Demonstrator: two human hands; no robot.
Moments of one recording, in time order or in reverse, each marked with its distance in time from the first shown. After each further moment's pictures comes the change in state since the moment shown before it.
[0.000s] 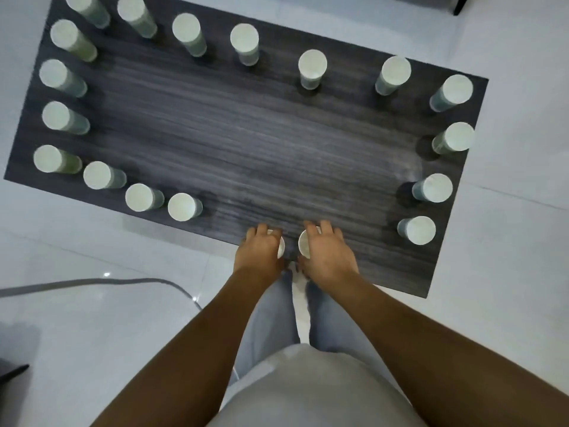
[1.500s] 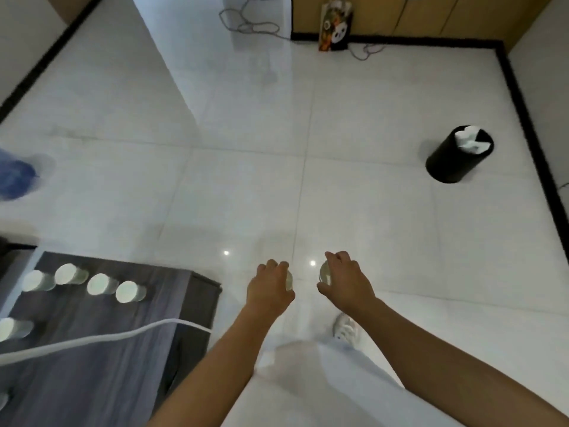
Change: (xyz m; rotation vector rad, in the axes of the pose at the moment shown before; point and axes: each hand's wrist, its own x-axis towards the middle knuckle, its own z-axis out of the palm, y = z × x) left_hand -0.381 0.234 0.236 0.924 -0.233 1.326; right_hand -0.527 0.111 0.286 1.057 0.800 1.233
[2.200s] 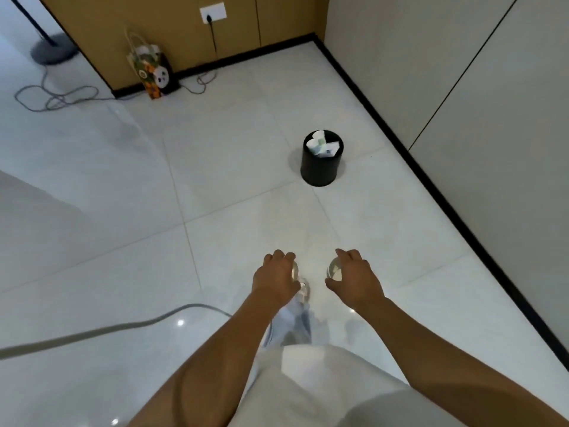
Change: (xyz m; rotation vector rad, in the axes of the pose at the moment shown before) left_hand 0.258 0.410 0.013 0.238 -0.182 0.499; right_hand 0.108 0.339 -0.221 0.293 0.230 0.482
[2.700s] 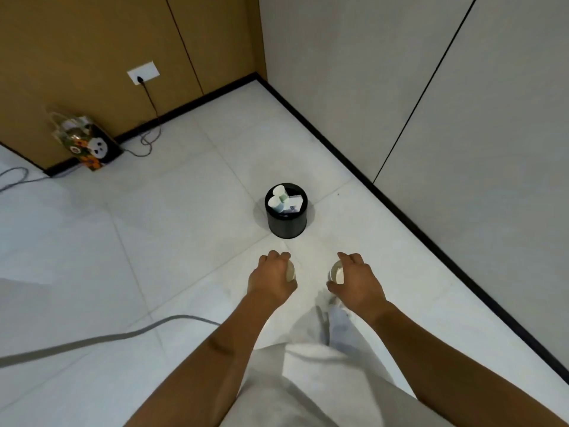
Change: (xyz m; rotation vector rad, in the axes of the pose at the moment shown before) left_hand 0.270 0.114 -0.136 0.085 -0.032 0.142; right_hand 0.219 0.028 -0.175 0.145 0.095 0.163
